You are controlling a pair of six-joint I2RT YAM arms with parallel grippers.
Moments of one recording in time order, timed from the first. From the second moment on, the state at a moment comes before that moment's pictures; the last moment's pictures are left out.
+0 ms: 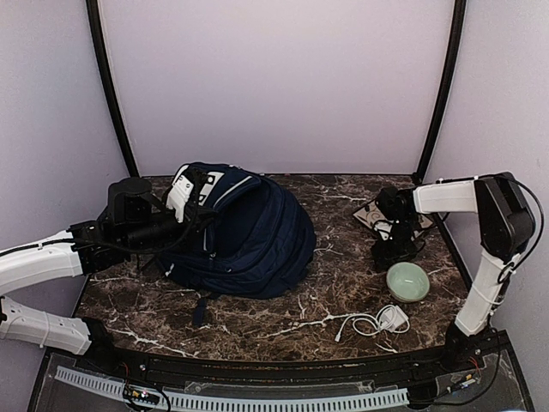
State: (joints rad) left arm -0.80 1.04 0.77 -0.04 -0.04 0.09; right arm 0.34 1.80 1.12 -0.87 0.02 0.07
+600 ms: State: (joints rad) left arm -0.80 1.04 0.77 -0.04 -0.04 0.09; right arm 0.61 1.94 1.32 -0.86 -0.09 0.14
